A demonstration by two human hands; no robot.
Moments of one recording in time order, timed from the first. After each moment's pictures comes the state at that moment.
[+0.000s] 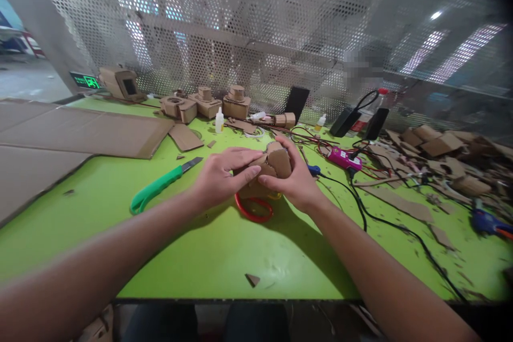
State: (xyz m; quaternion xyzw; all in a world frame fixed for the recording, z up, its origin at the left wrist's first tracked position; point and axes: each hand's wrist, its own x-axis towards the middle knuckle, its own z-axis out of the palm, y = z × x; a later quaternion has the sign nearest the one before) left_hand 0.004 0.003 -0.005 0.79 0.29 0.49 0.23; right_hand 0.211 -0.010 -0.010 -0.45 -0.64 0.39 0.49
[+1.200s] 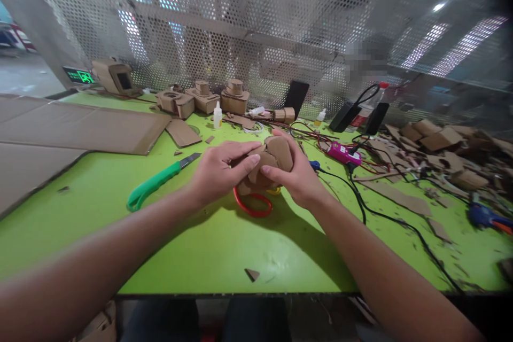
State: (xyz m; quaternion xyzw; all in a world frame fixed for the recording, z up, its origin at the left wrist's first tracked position) left_hand 0.006 -0.002 0.001 0.77 0.33 0.50 0.24; right_hand 0.206 -0.018 0.003 -0.44 -0.63 0.41 0.50
